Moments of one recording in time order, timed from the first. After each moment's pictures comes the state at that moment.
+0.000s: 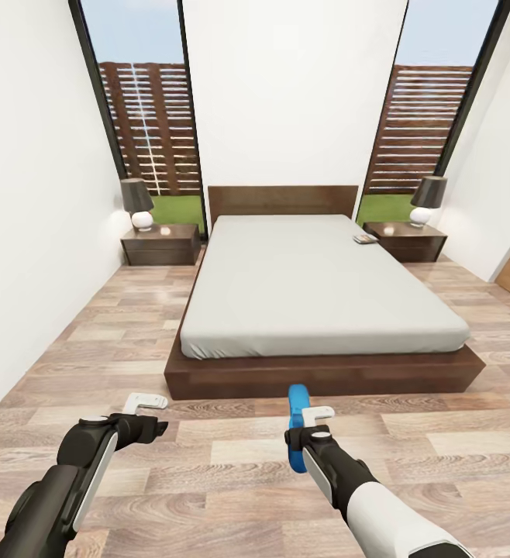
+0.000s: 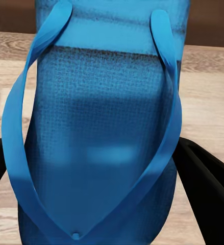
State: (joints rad) left arm -0.35 0.10 -0.01 -1.45 -0.06 0.96 -0.15; right arm -0.69 0.17 0.15 -0.38 -0.03 0.24 -0.21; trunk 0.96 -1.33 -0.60
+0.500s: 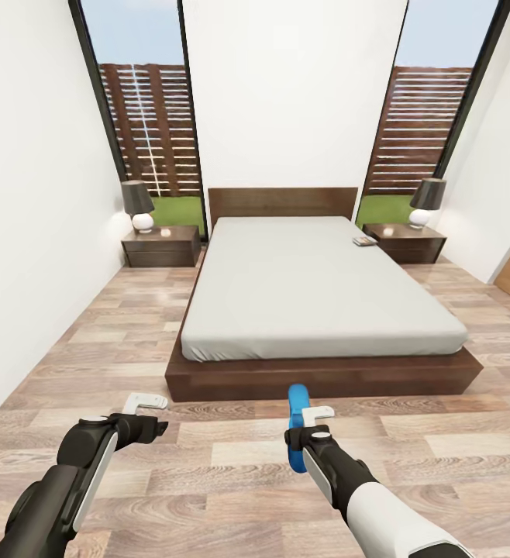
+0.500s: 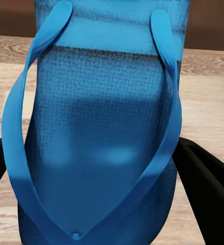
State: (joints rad) left arm -0.35 0.10 -0.01 -1.45 -0.06 0.96 -0.15; right arm -0.69 0.17 0.15 -0.38 -0.03 0.24 -0.21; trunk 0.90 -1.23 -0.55
